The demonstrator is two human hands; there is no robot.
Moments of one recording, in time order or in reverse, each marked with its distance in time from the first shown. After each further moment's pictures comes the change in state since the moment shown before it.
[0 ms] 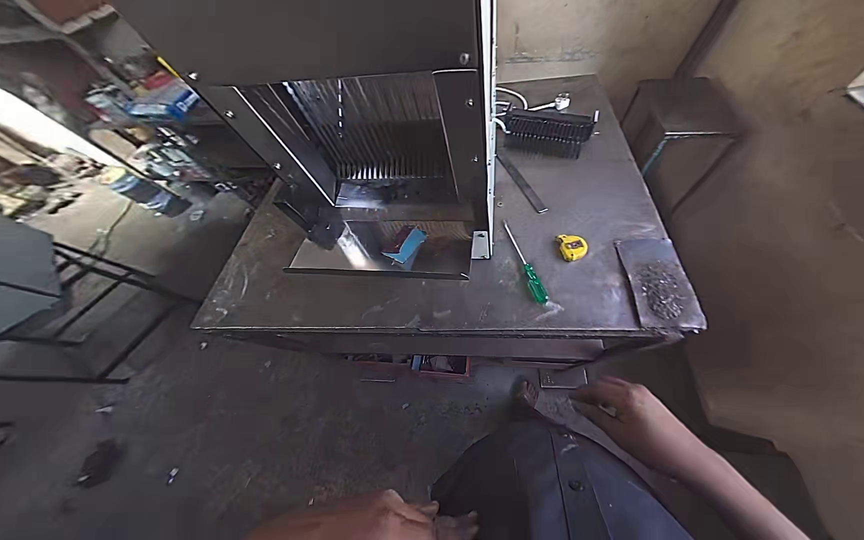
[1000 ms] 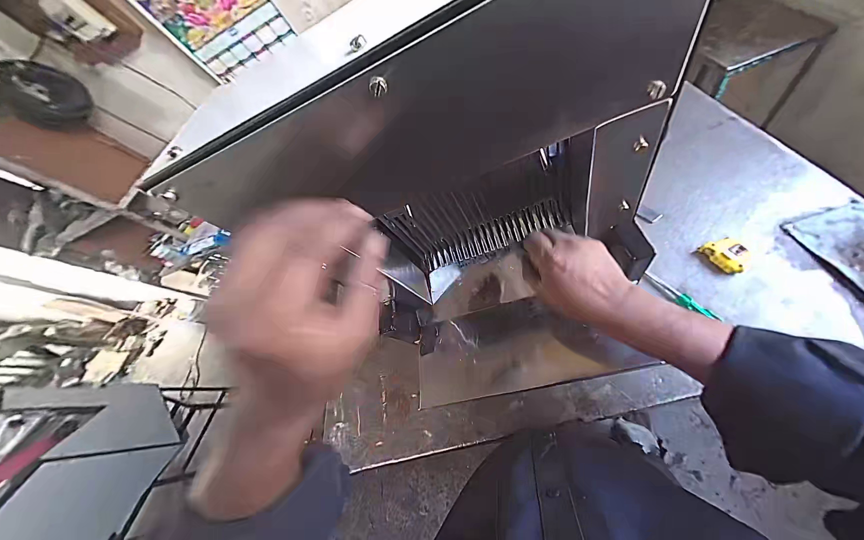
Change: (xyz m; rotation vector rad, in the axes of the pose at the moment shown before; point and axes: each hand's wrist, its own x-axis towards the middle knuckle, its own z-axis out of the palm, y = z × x) left_hand -0.085 -0.019 -0.363 1.353 1.154 0.071; right_hand 0.393 -0.186 0.006 -0.427 0.497 -0.042
